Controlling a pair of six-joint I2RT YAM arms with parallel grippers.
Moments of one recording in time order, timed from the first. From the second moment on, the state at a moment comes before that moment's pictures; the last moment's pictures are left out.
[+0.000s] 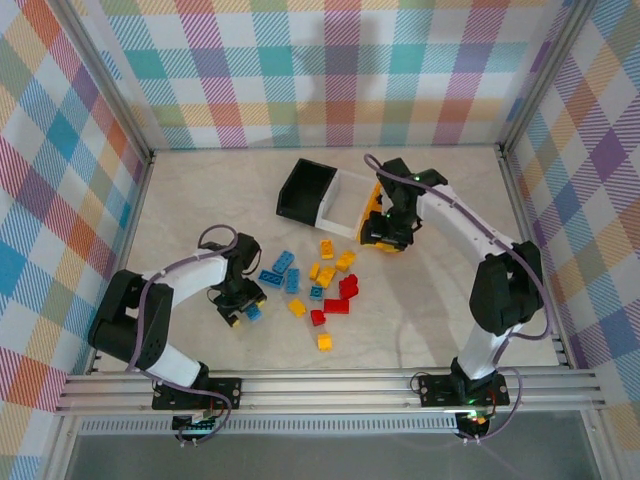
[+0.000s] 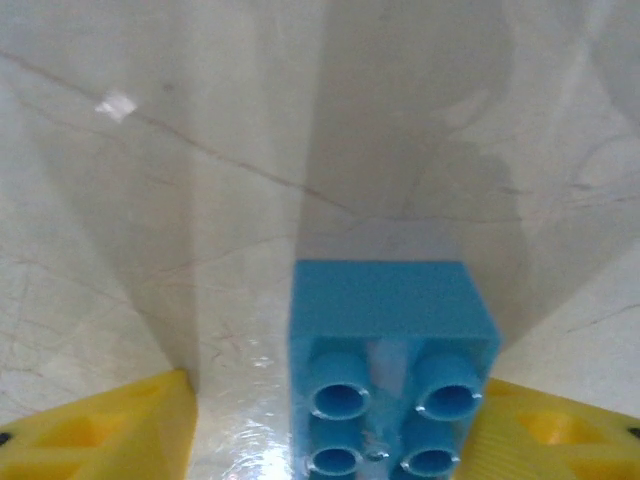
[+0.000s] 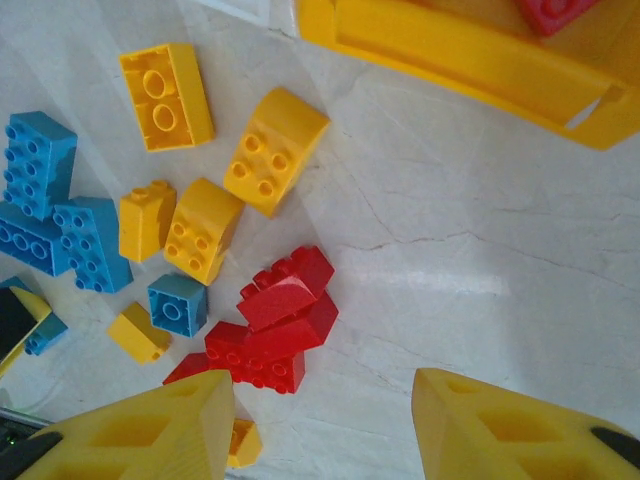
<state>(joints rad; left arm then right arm) -0.38 1.53 0.80 -0.86 0.09 -1.10 0.44 1.73 1.51 -1.15 -0.26 0.50</state>
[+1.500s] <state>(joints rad) -0.43 2.34 2.24 -0.99 0.04 -0.51 0.52 1.60 1.27 -1.09 -0.34 0.58</state>
